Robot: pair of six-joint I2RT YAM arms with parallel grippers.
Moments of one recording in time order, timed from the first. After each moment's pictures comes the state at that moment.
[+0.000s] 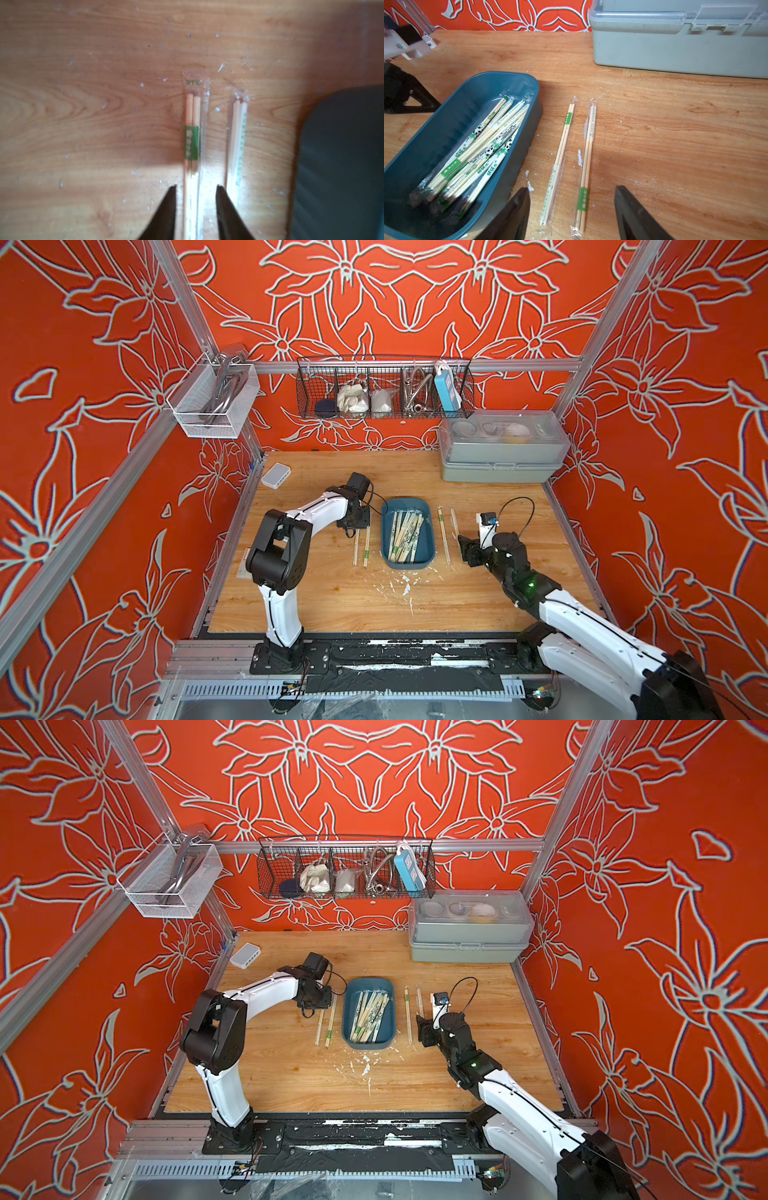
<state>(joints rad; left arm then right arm) -0.40 1.76 1.41 -0.85 -0.08 -0.40 0.52 0.86 0.37 0.02 0.18 0.19</state>
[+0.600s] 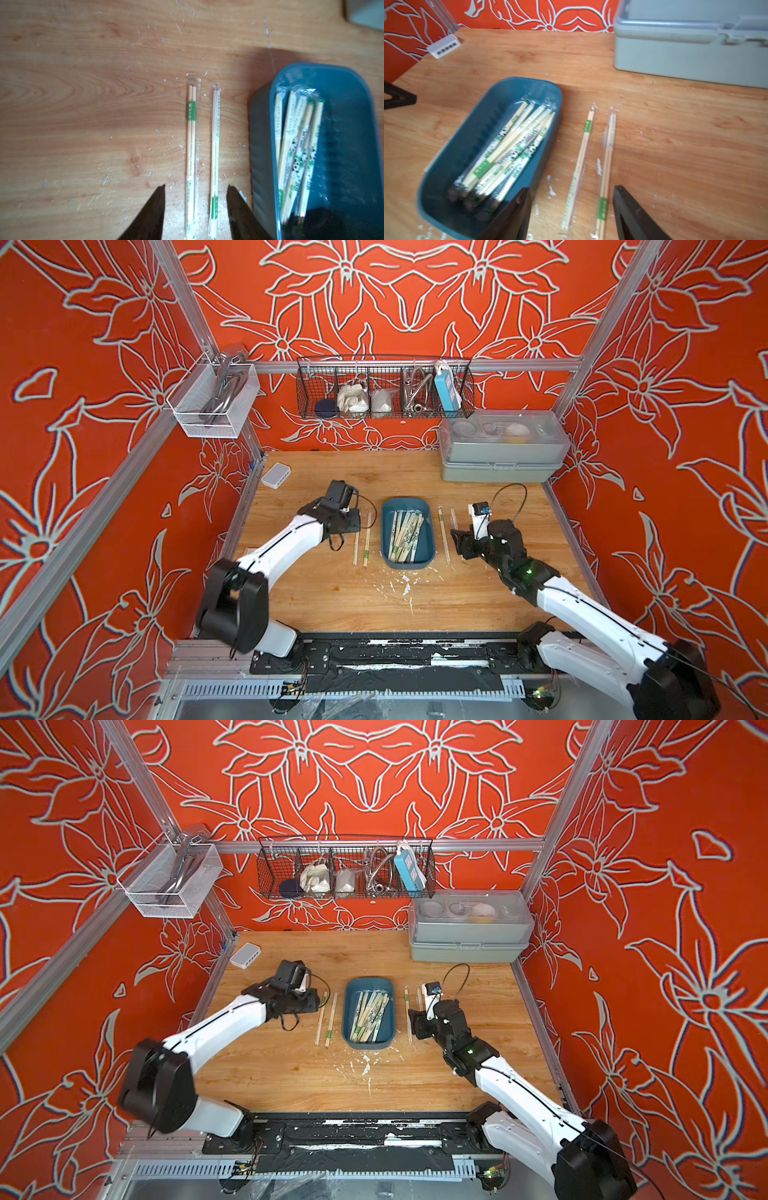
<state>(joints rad) -0.33 1.91 1.32 -0.65 -0.06 -0.39 0.52 0.87 0.37 0.02 0.18 0.19</state>
